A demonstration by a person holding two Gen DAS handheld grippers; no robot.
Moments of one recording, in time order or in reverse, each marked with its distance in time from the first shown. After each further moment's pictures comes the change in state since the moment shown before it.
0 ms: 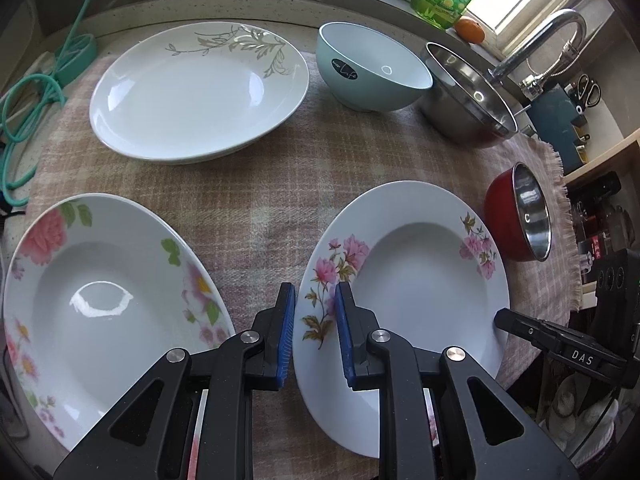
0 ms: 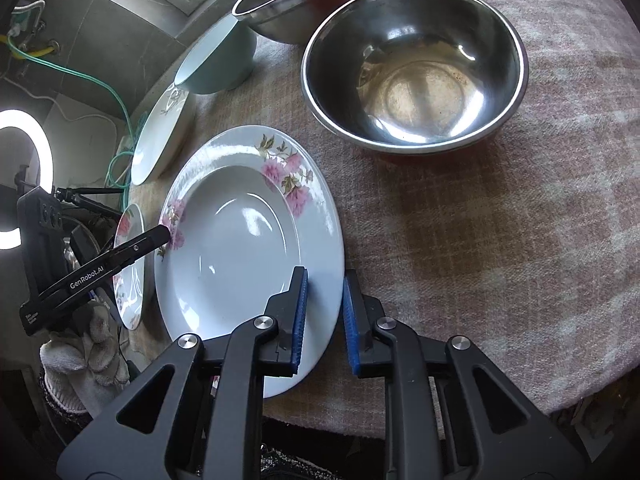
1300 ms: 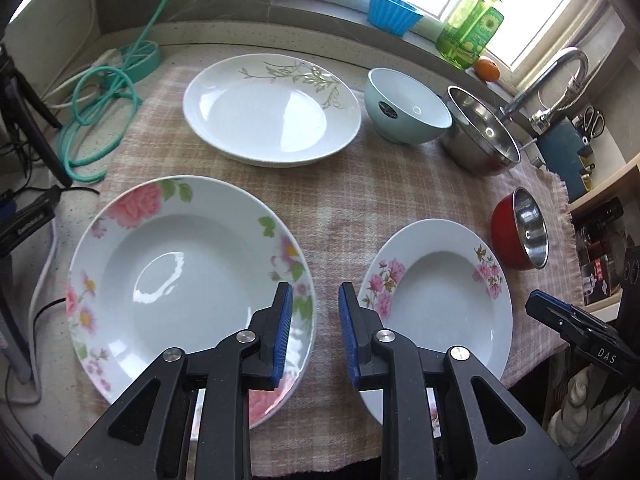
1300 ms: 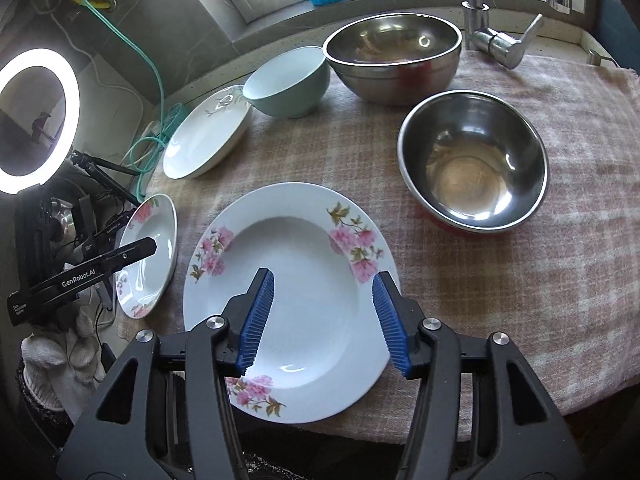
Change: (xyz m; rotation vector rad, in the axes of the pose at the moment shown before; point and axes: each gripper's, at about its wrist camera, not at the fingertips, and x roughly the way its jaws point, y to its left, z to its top) left arm -0.055 0.035 -0.027 -0.105 -0.120 0.054; right arm -0.029 0.065 0.003 -0.234 -0.123 -0.063
